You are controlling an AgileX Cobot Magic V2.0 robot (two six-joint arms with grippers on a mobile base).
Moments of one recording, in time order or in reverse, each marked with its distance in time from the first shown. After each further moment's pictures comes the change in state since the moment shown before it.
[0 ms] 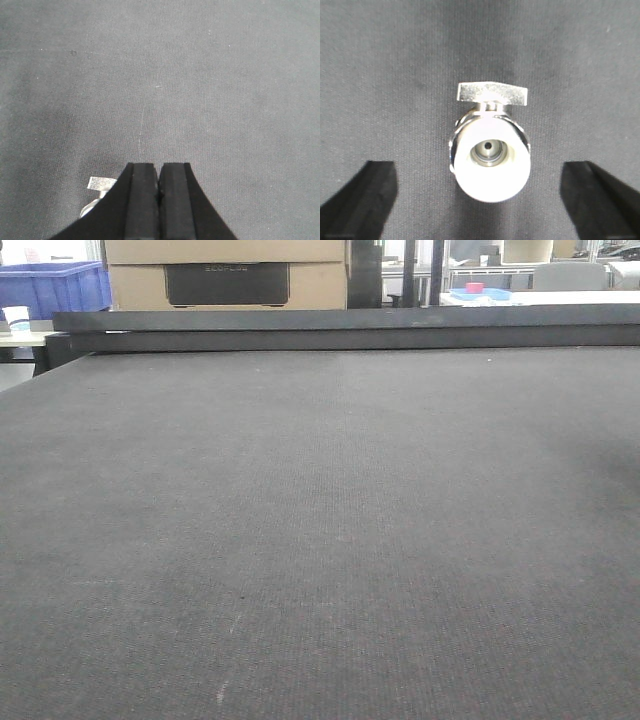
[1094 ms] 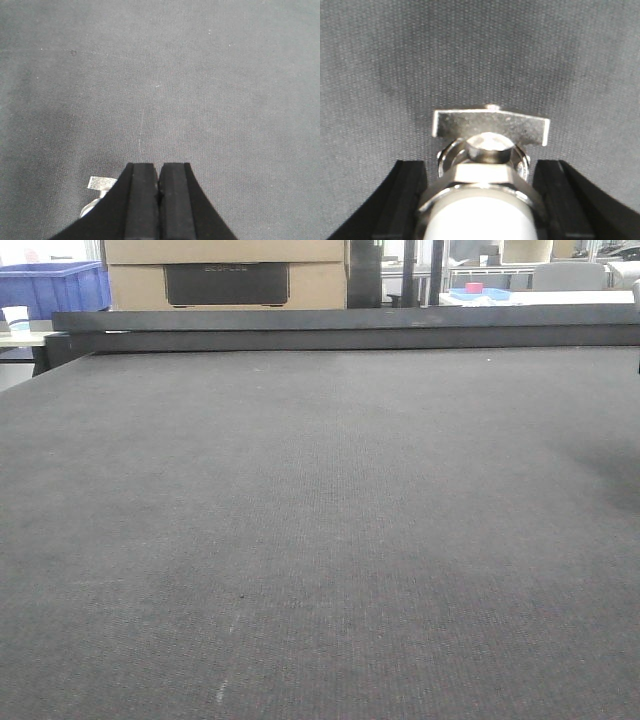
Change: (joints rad) left arm 0.000 0.002 0.000 0.000 0.000 0.000; right arm 0.000 0.198 -0.002 -0.009 -0.024 -0.002
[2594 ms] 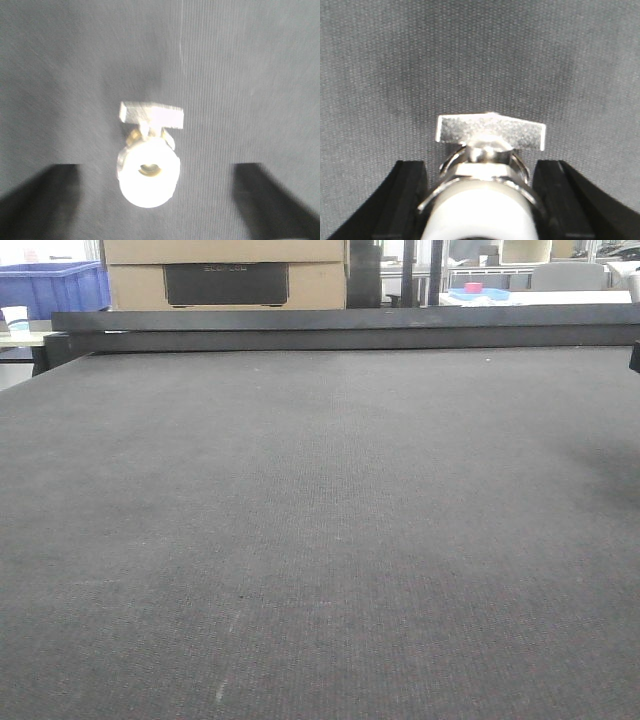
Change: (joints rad) left arm 0.139 0.255 0.012 -0.046 0.241 0.244; right arm 0.000 0.000 0.000 0.010 -0.053 0.002
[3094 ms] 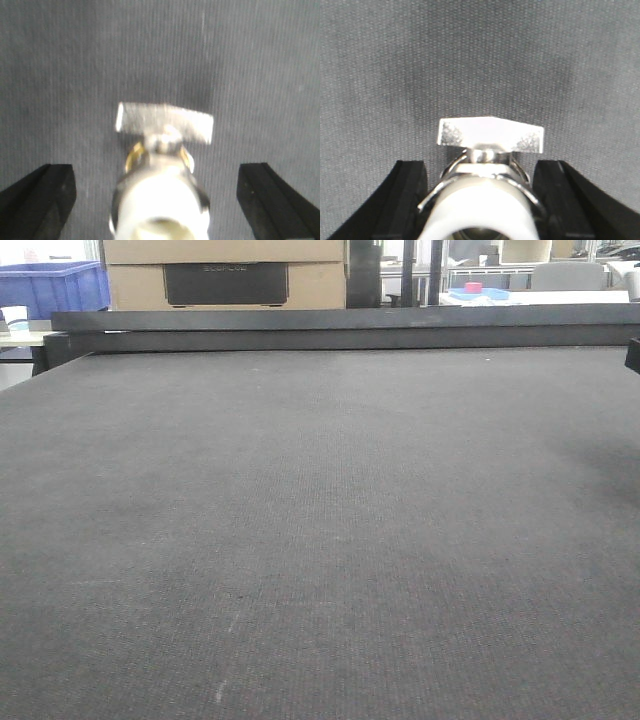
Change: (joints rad) left arm 0.000 0.019 0.167 0.002 -0.235 0.004; right arm 0.000 0.000 0.000 0.004 -0.025 0.000
